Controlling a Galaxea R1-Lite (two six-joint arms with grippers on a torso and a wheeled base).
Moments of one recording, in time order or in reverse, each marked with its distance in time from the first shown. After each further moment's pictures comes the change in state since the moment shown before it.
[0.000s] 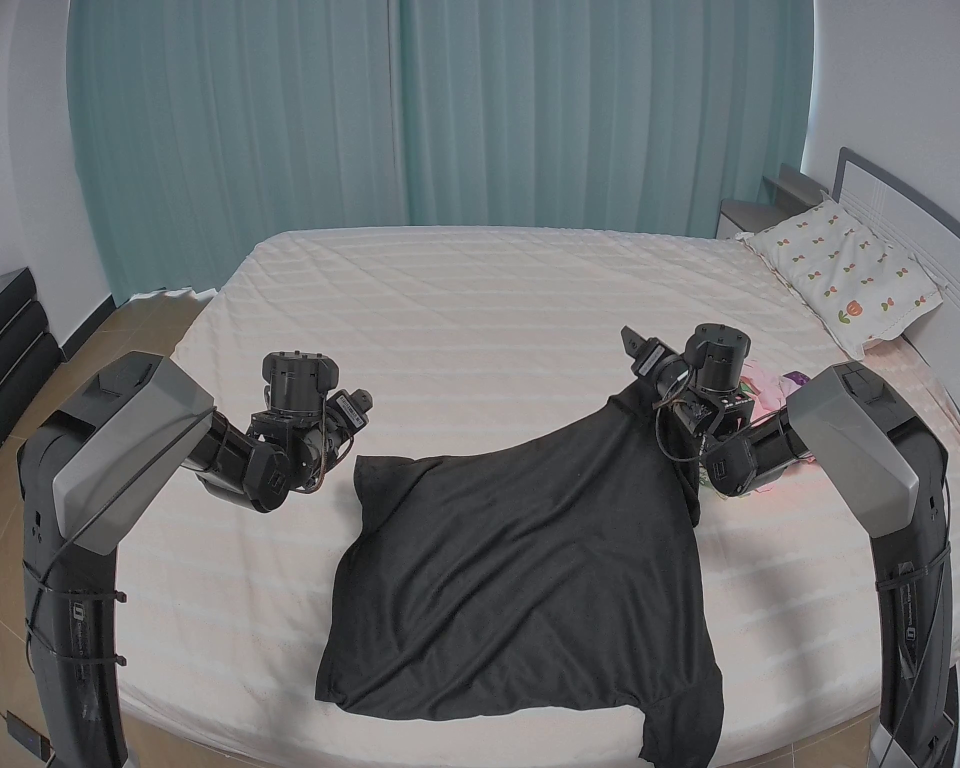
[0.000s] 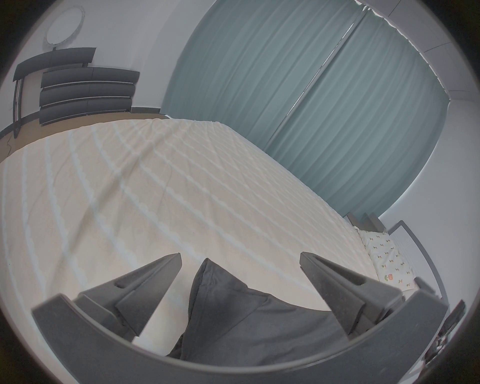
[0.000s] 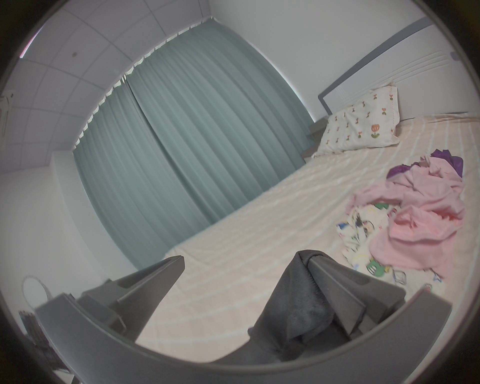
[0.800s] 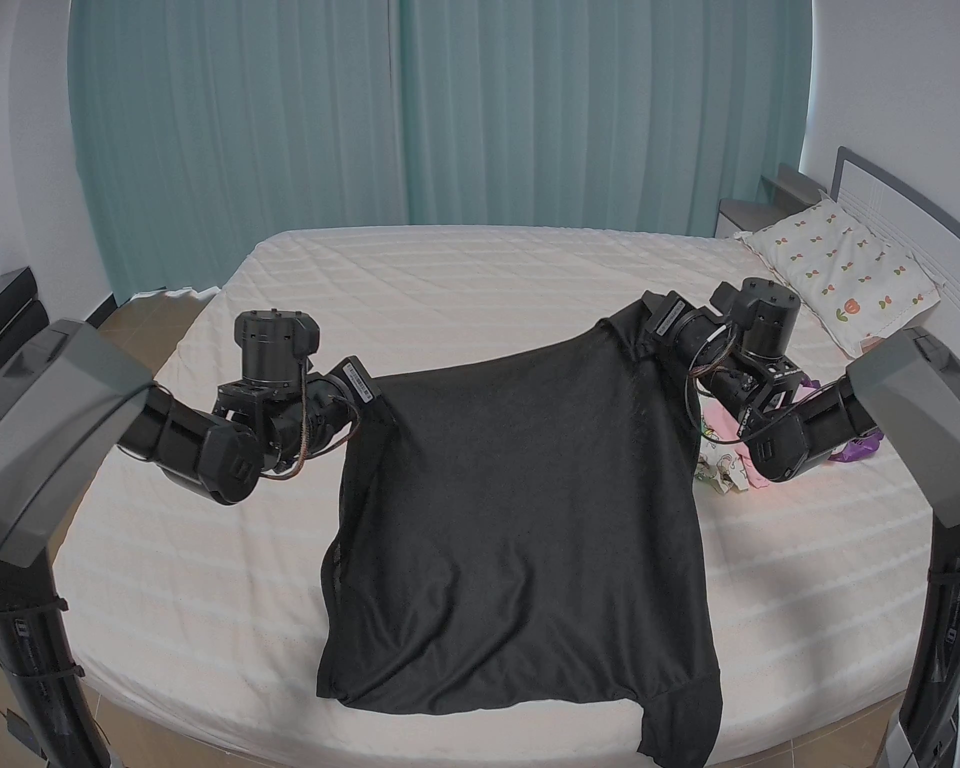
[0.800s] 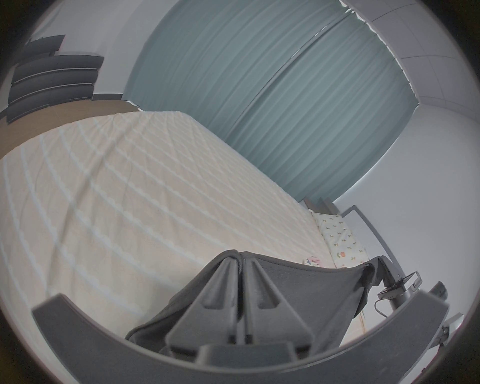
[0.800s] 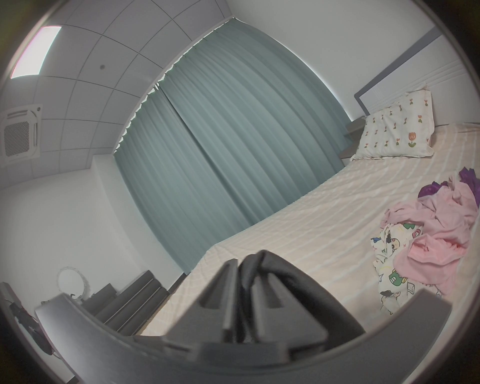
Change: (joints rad) left arm -0.052 -0.237 0.155 -0.006 -0.212 0.019; right arm 0.021 -0.253 0.222 -0.097 0.197 -0.019
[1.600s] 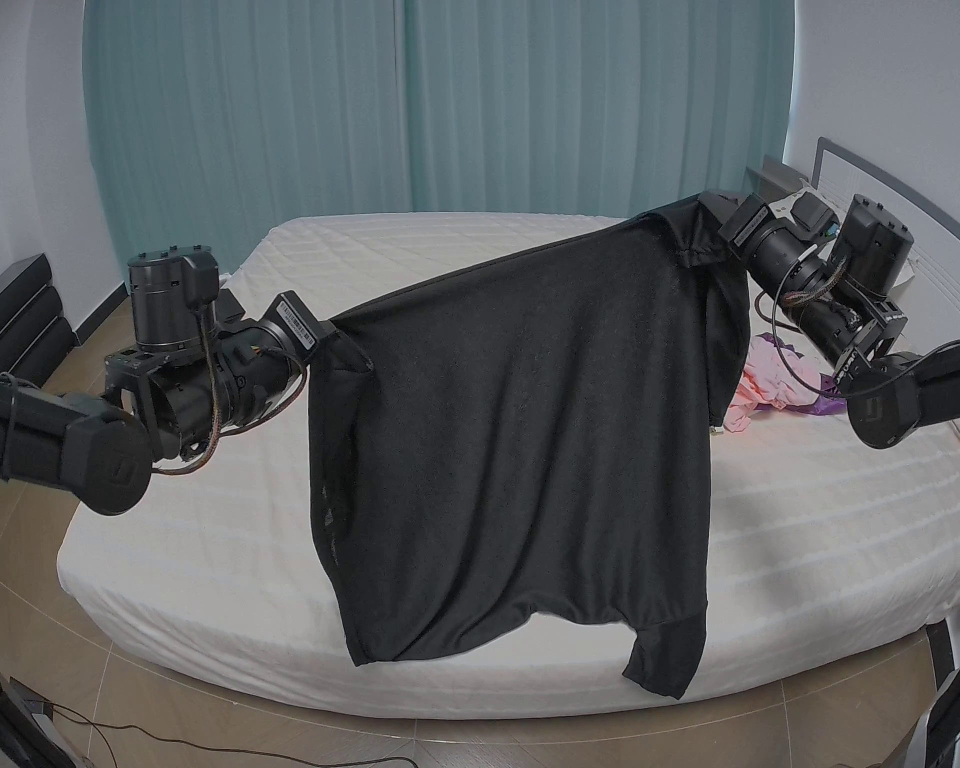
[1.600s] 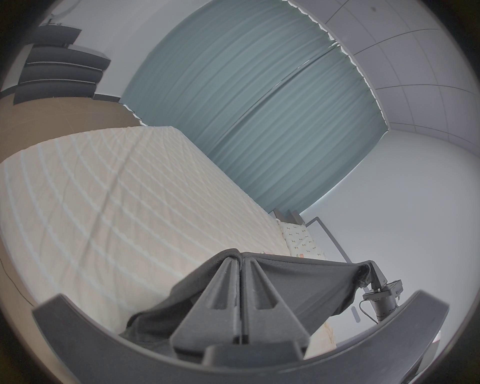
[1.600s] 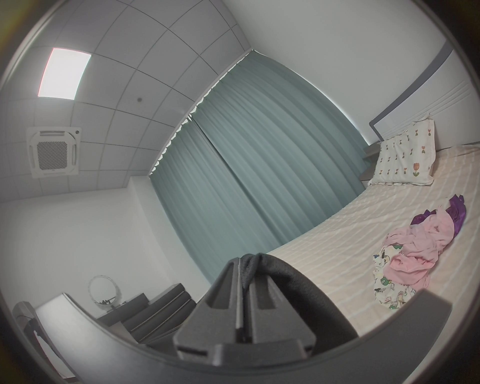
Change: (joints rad) left arm -0.023 -0.369 0.203 -0.004 -0.015 -0.070; right arm -0.004 -0.354 0.143 0.007 0.087 0.013
